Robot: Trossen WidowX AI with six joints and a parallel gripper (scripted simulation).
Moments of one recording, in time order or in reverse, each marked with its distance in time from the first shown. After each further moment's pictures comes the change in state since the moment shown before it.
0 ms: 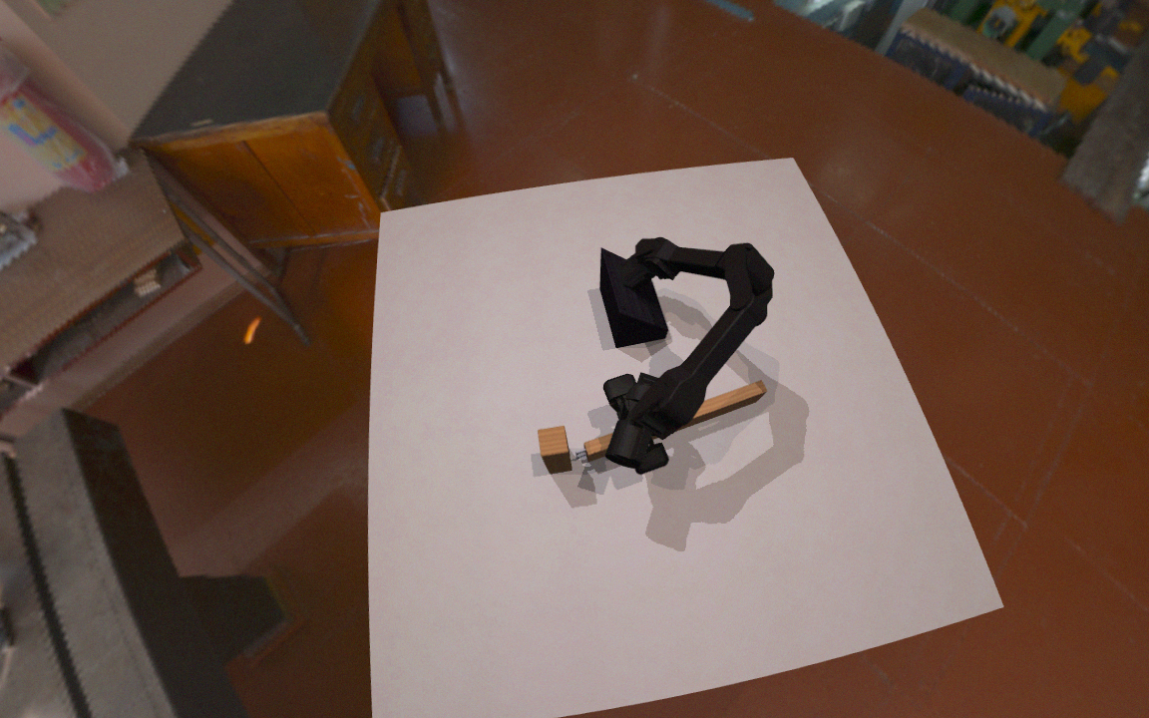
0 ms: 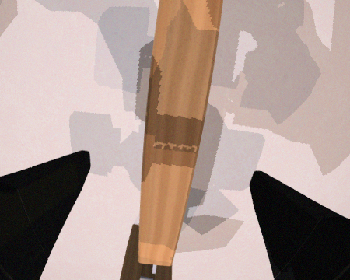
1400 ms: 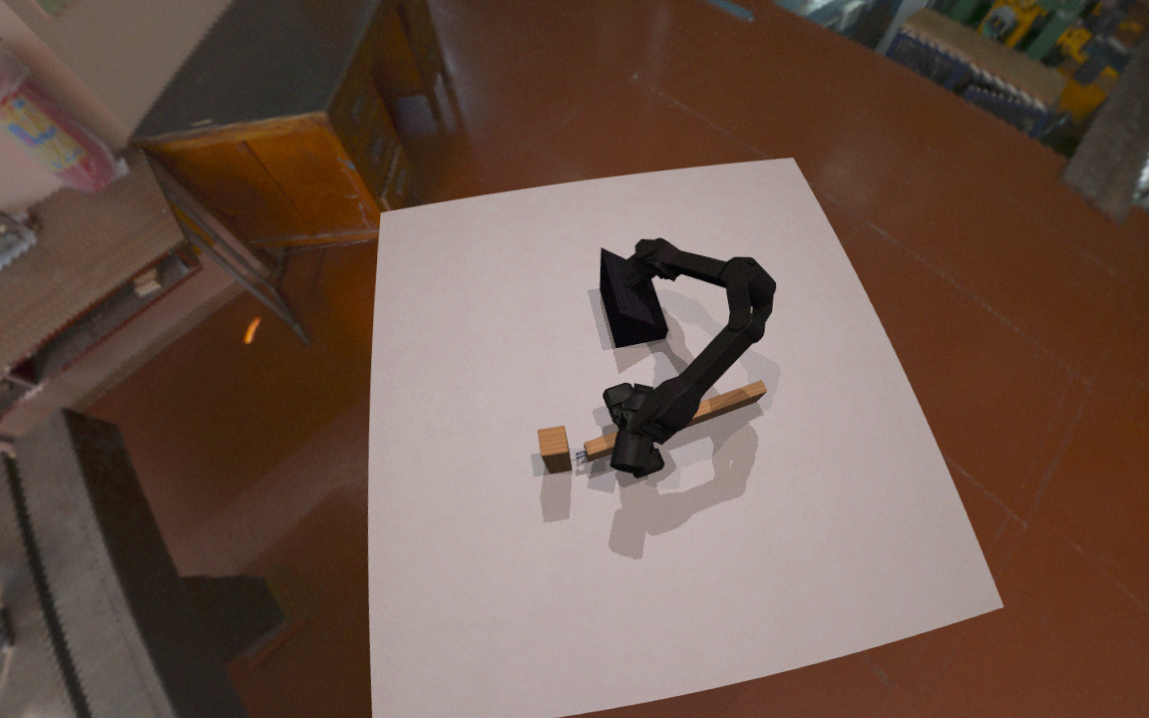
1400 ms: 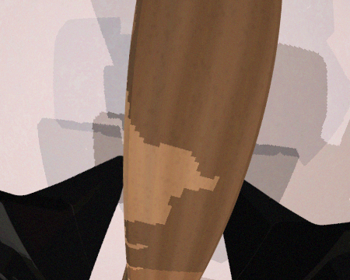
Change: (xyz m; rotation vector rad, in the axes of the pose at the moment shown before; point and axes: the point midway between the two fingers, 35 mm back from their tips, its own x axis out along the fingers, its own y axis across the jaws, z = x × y) arm 0.053 0.002 0.002 0.001 -0.007 0.004
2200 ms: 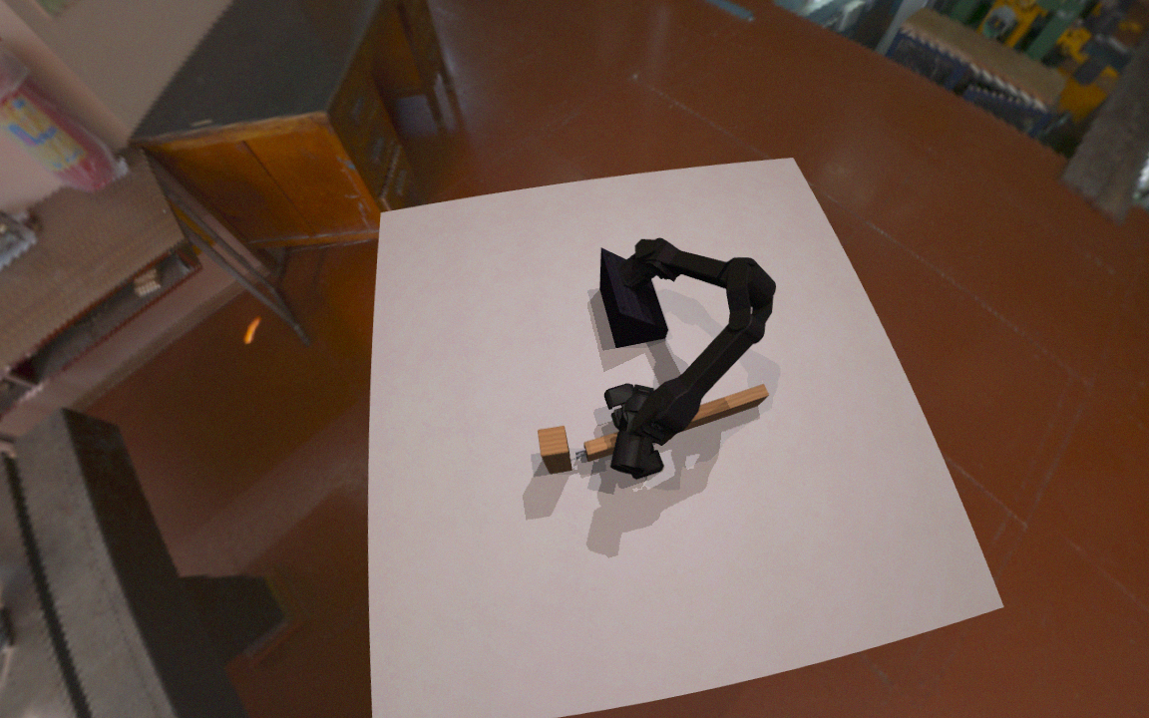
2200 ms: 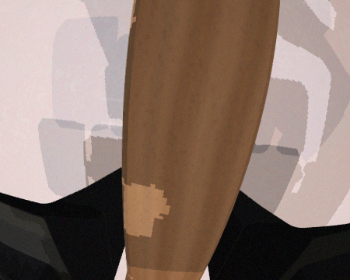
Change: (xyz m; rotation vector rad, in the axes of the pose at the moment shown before) arm 0.000 -0.002 0.000 0.031 0.000 0.000
